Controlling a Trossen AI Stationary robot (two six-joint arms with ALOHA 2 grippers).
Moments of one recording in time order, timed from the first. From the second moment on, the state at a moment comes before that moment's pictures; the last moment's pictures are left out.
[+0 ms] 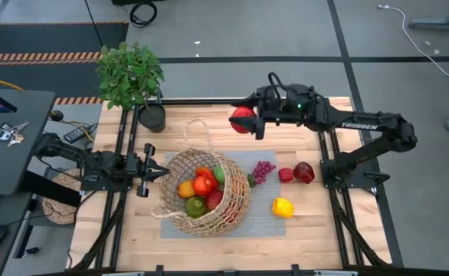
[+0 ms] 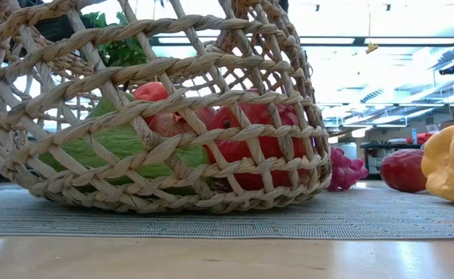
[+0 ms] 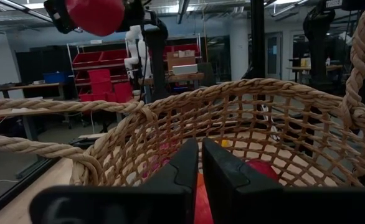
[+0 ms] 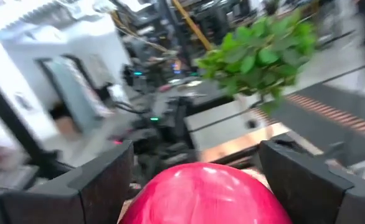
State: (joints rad) left arm -0.33 0.23 0.01 0.39 -0.27 0.12; right arm -0.21 1.29 1.17 0.13 -0.14 0.35
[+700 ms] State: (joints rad) left arm -0.33 0.23 0.01 0.39 -0.27 0.12; right arm -0.22 1.29 1.17 0.16 -0.20 0.38
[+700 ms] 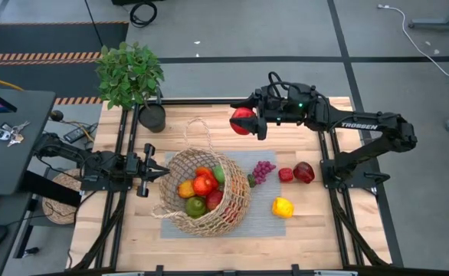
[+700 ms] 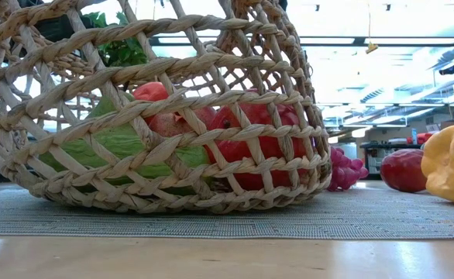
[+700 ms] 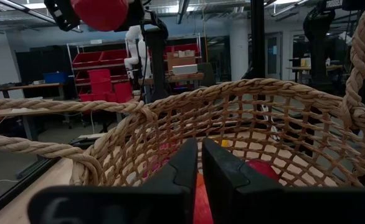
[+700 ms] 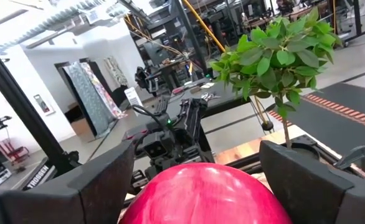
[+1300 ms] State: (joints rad) left arm -0.33 0.23 0.01 0.39 -0.27 0.12; right arm -0.10 1.40 1.21 0.16 -0.18 0.25
